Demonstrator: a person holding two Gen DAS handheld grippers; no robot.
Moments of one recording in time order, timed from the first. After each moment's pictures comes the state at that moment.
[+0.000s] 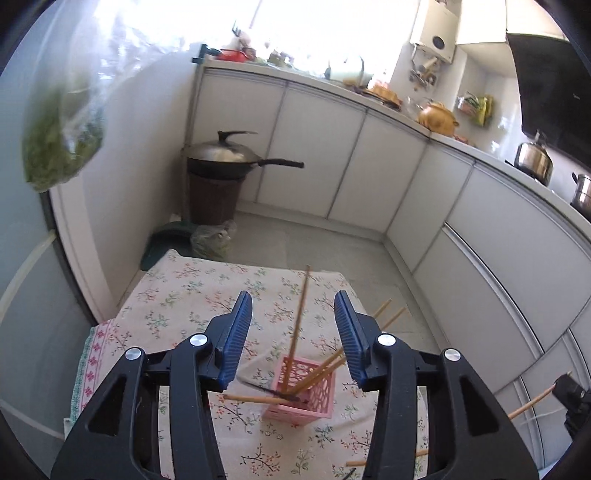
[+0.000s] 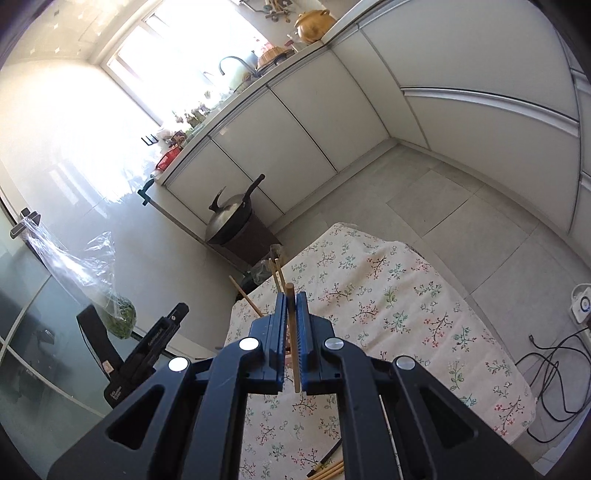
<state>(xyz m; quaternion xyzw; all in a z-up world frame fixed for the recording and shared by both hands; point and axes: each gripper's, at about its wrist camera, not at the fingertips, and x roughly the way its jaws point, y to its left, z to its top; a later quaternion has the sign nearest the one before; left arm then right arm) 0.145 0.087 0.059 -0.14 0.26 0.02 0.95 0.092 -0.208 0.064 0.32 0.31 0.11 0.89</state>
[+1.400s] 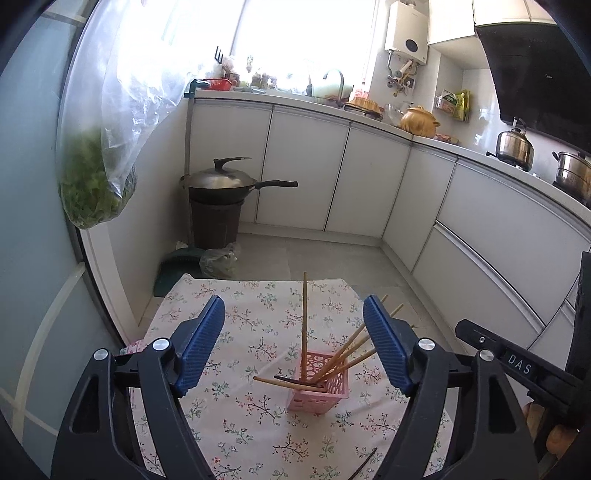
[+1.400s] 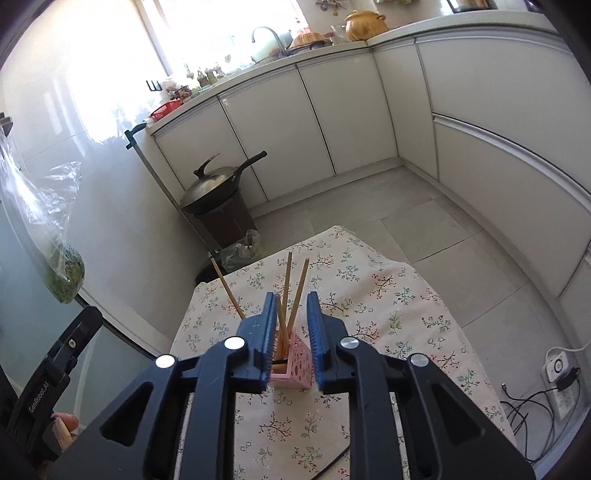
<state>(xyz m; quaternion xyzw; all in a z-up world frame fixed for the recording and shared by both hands) 0.097 0.091 0.086 -0.08 0.24 0.00 0.97 0.150 -0.105 0.051 0.16 0.33 0.08 0.93</state>
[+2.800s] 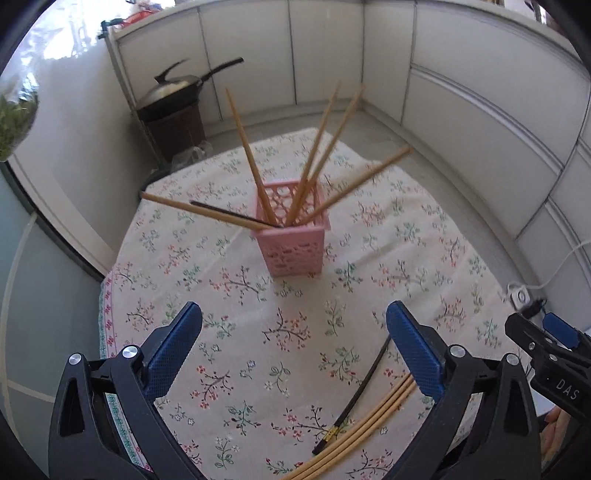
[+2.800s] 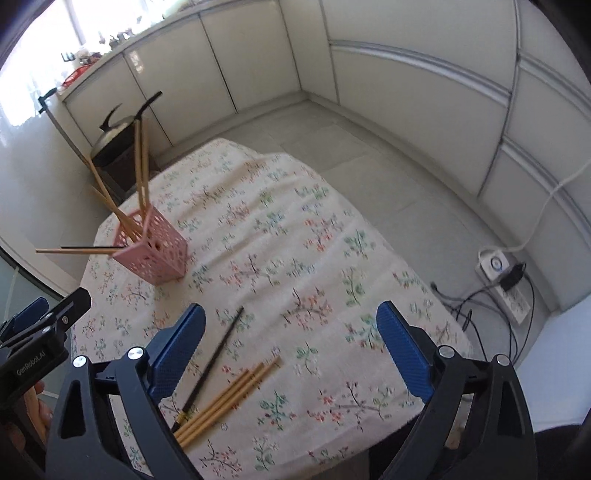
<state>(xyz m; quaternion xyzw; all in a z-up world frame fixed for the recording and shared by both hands) 0.100 0.011 -0.053 0.08 0.46 -0.05 0.89 0.051 -0.175 -0.080 0.18 0.46 -0.07 0.87</state>
